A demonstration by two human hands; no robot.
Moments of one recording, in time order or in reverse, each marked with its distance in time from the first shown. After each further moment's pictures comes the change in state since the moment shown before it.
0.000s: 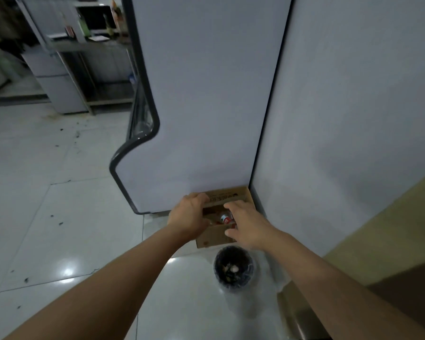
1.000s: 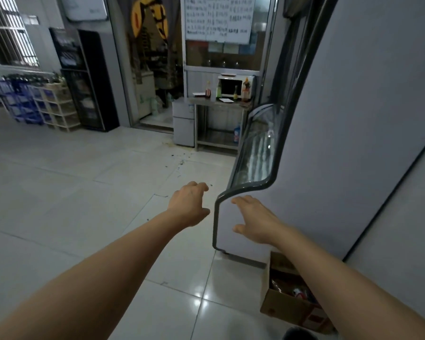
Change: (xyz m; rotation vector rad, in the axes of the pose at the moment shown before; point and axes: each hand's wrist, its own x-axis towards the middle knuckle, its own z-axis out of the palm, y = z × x) left_hand -0.151 -0.210 -0.213 0.042 0.343 -0.370; right_hand 0.039 -0.312 -0.024 -0.228 0.023 -0.424
